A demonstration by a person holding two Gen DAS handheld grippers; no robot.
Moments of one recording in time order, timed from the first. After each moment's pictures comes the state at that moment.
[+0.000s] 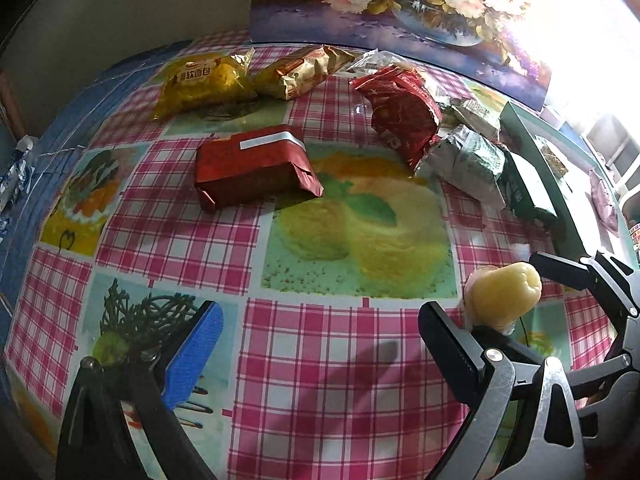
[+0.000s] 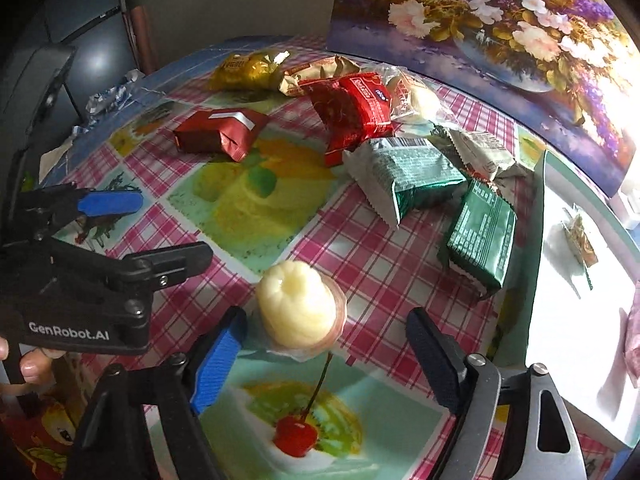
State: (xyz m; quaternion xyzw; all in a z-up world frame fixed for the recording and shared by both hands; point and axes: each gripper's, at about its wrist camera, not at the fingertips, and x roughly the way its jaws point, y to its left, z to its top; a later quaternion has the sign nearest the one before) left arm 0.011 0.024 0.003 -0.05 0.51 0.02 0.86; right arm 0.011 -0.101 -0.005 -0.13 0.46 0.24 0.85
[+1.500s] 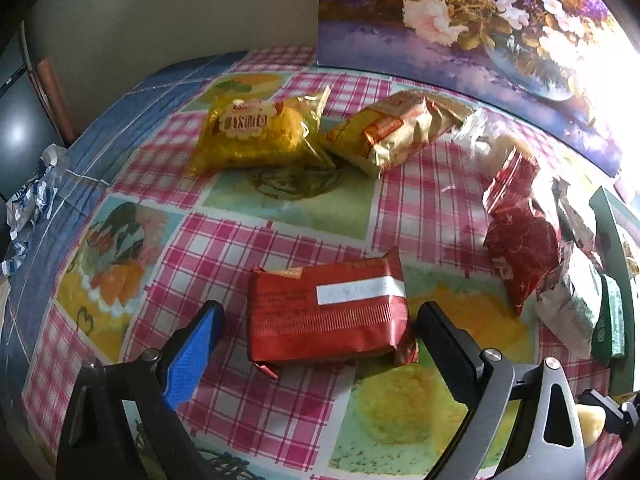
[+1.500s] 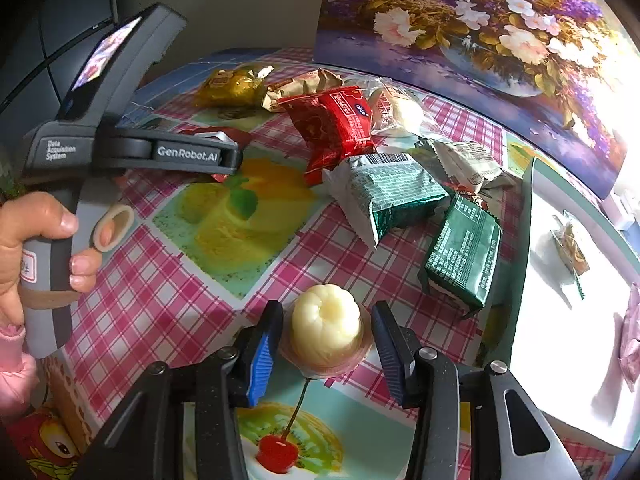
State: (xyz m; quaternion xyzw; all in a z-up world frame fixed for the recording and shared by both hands) left arm 0.100 0.064 0.003 -0.06 0.49 0.12 0.86; right arm 0.021 -0.102 -0.001 -0.12 0.45 0.23 0.86
